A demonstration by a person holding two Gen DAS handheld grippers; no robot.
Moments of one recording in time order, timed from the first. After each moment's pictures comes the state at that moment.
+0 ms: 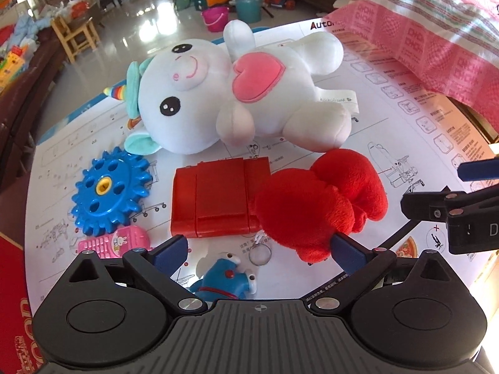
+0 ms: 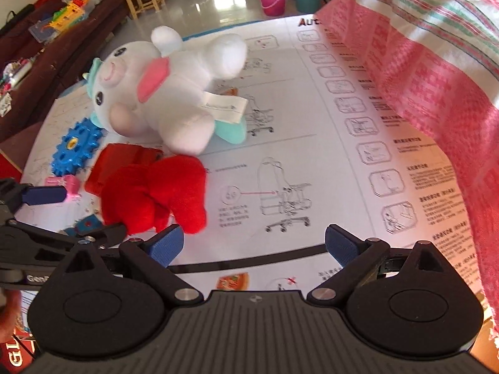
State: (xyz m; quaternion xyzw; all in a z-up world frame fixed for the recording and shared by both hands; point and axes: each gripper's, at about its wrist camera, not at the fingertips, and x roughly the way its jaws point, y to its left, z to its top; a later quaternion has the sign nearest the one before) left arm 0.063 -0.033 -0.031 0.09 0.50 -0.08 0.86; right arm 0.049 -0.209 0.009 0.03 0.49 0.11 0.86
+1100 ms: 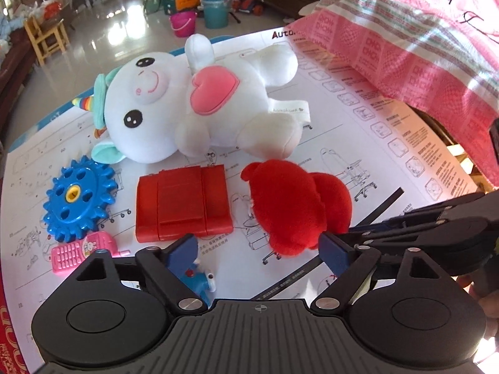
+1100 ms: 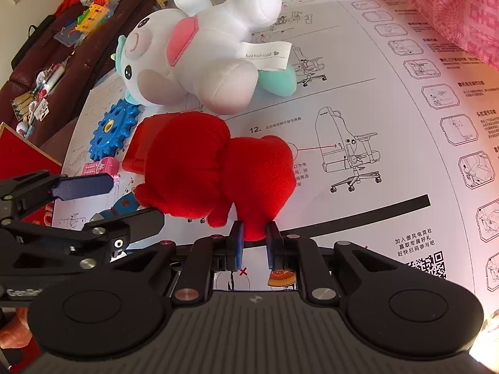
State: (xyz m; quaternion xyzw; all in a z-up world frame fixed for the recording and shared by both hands) left arm 0.058 -0.045 -0.013 0.05 0.49 -0.16 0.85; right arm 0.048 -0.213 -0.034 0.12 0.55 0.17 0.81
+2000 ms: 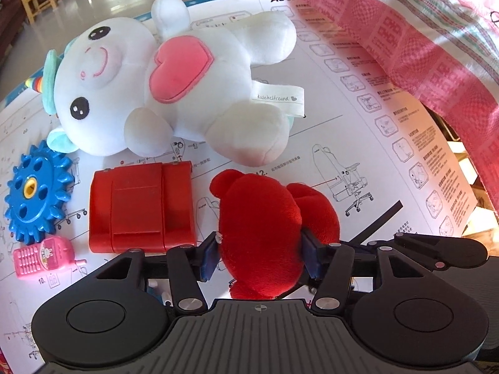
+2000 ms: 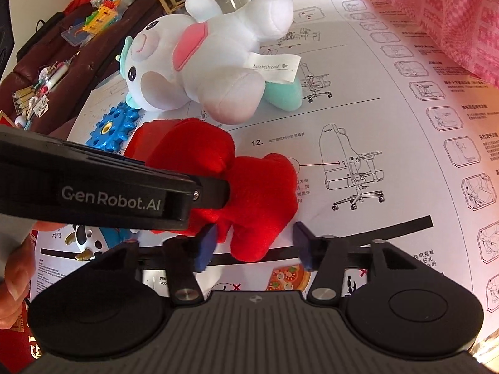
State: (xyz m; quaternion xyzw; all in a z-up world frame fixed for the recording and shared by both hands) left arm 0.112 -0.076 -0.037 0.03 0.57 -0.15 0.81; right arm 0.048 -0.198 -0.039 0.07 0.51 0.17 0.84
